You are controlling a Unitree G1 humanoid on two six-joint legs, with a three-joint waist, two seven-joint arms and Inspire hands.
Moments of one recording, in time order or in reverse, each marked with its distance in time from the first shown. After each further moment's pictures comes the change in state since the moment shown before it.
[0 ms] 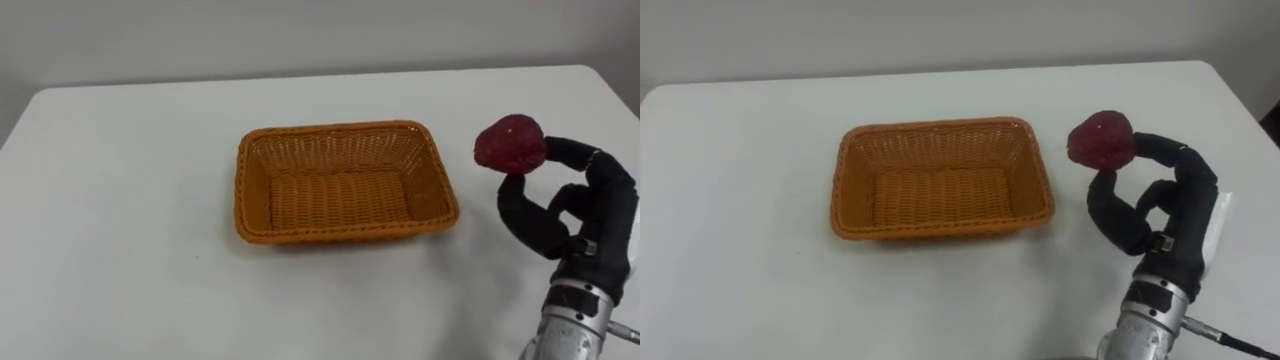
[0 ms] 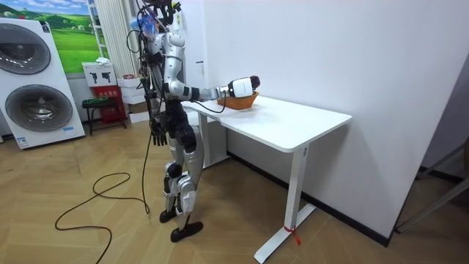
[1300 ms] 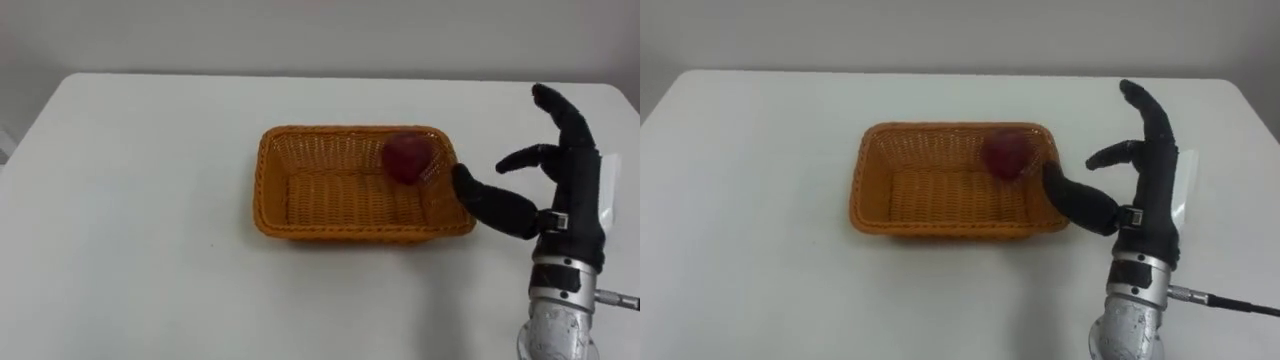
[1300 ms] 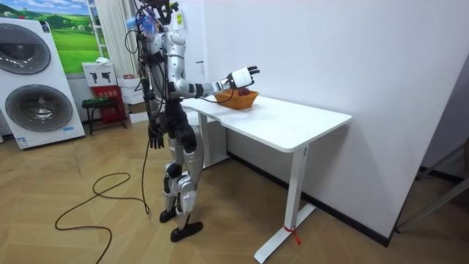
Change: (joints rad) left arm -0.032 -0.001 -0.019 0.035 0.000 0.042 -0.003; right arm -0.039 -0.034 0.054 -0.078 -0.124 0.064 0.165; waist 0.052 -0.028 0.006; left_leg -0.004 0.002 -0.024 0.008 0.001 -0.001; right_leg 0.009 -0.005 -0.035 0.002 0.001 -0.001
